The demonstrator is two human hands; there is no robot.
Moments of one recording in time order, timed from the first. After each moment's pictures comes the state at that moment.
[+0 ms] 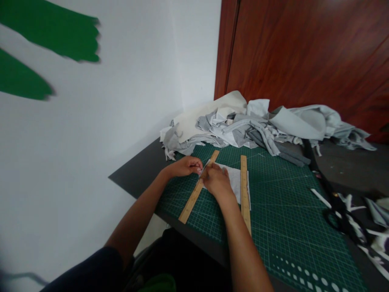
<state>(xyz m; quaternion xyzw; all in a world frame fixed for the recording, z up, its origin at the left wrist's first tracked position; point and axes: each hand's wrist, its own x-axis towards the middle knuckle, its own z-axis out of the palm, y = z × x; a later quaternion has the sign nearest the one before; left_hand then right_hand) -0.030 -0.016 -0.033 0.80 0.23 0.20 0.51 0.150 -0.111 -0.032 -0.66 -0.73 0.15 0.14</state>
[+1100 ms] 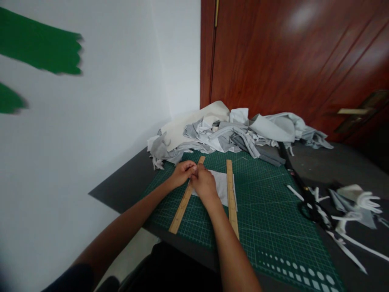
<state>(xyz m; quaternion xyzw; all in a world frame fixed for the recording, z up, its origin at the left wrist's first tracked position) 0.015 -0.021 -0.052 0.75 0.30 0.39 0.44 0.140 -0.107 -0.022 -0.68 -0.66 0.16 0.29</state>
